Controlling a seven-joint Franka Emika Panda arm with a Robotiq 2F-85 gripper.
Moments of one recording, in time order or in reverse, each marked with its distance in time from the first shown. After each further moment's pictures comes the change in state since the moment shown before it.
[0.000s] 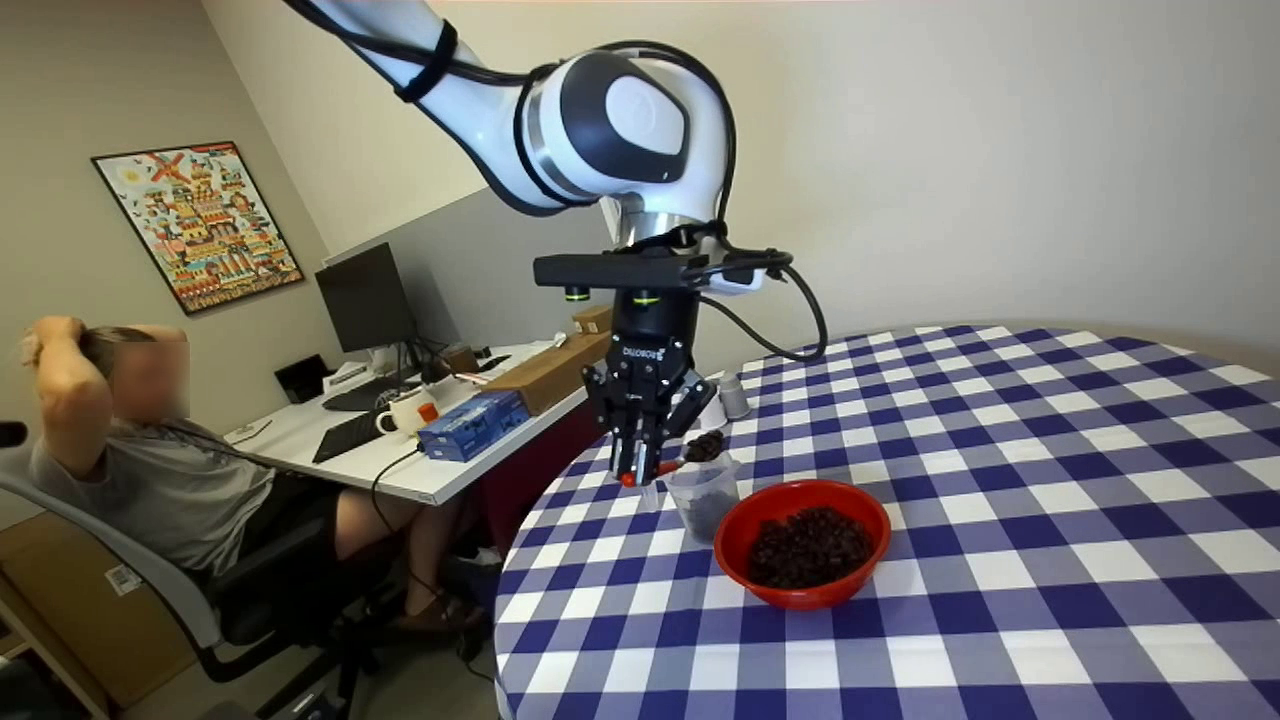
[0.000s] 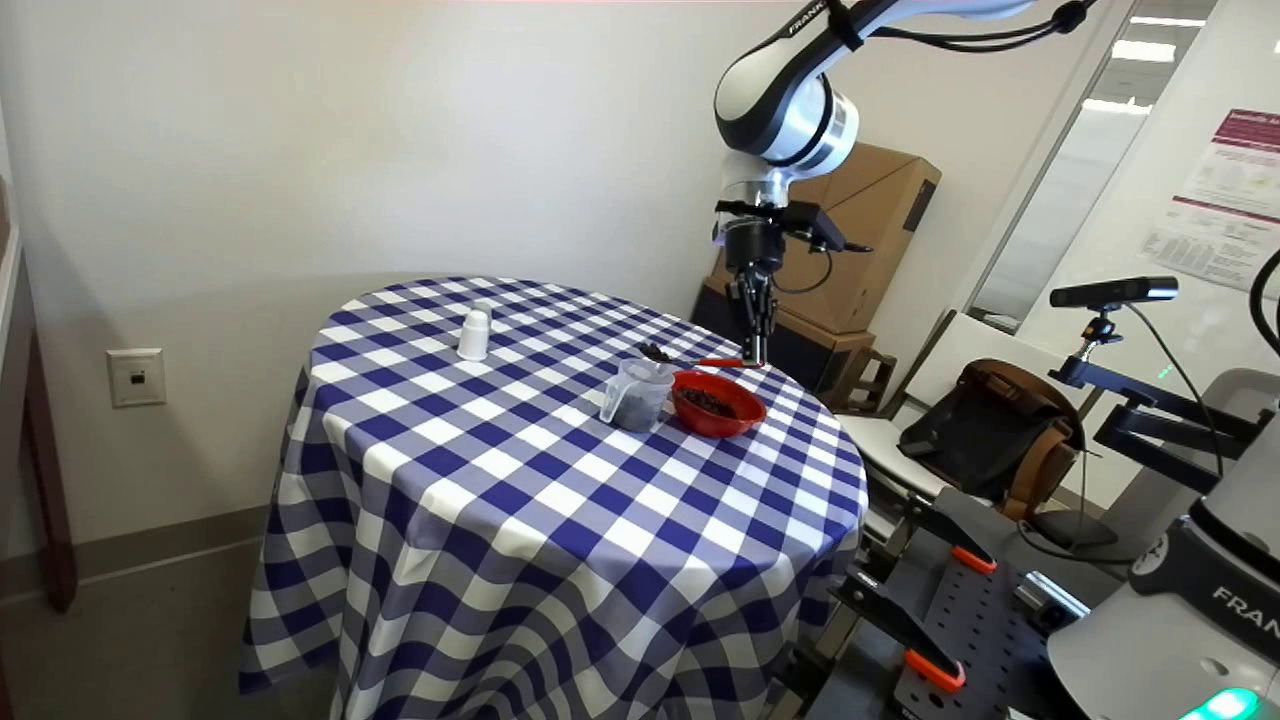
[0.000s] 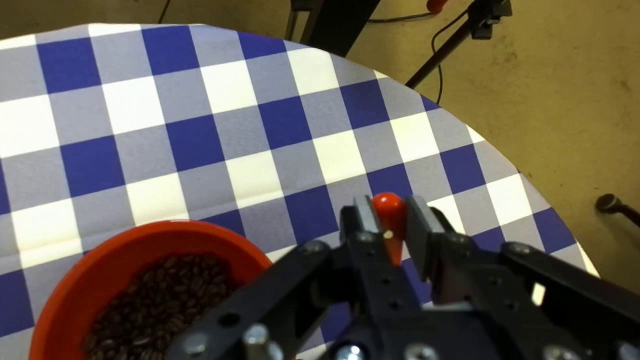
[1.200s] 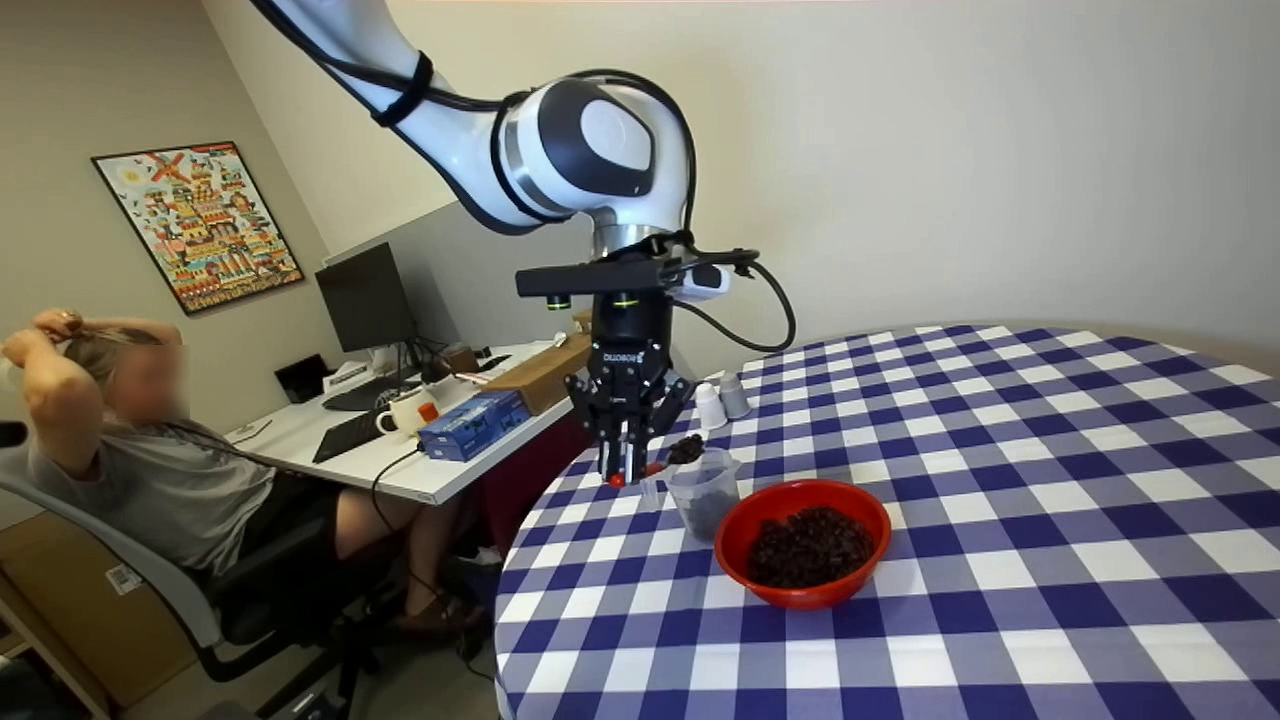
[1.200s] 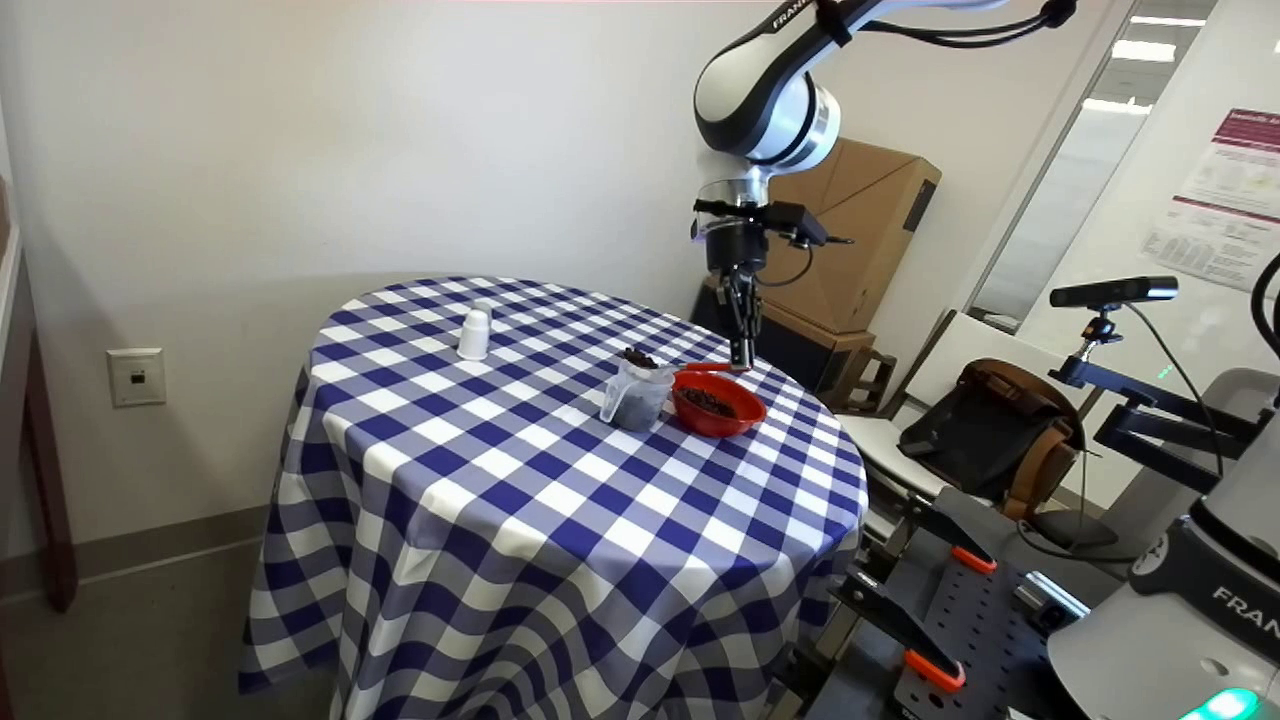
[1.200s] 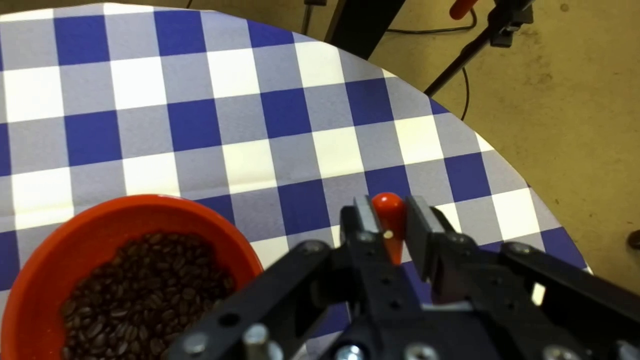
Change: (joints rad) arm 0.069 0.007 0.001 -0.002 -0.063 0.019 0.021
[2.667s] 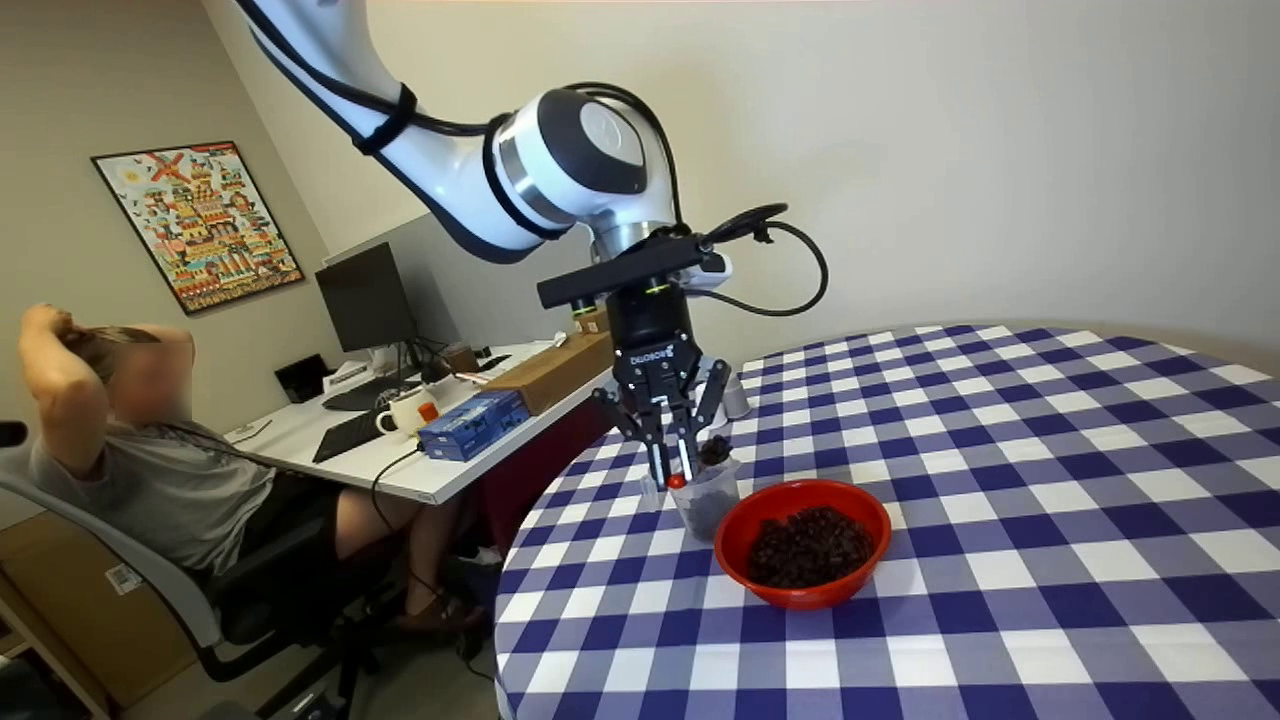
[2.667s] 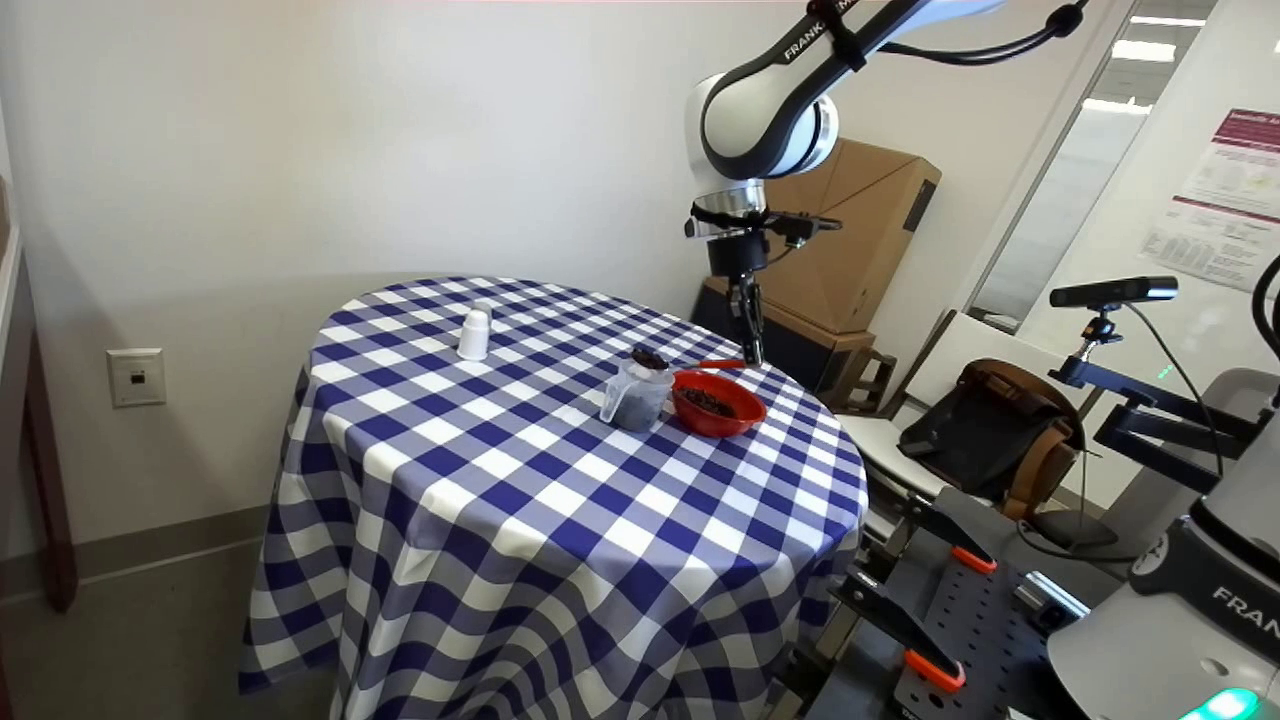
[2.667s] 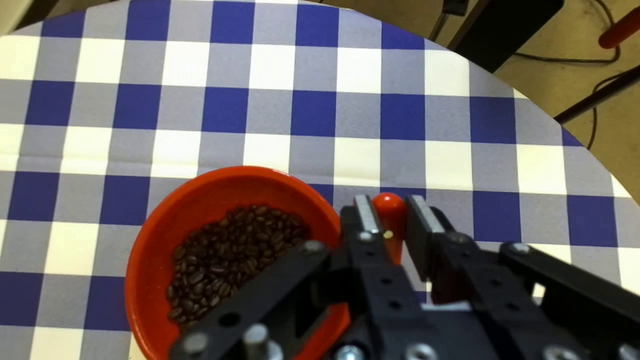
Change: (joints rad) arm 0.021 -0.001 -0.006 -0.026 -0.271 0.098 0.000
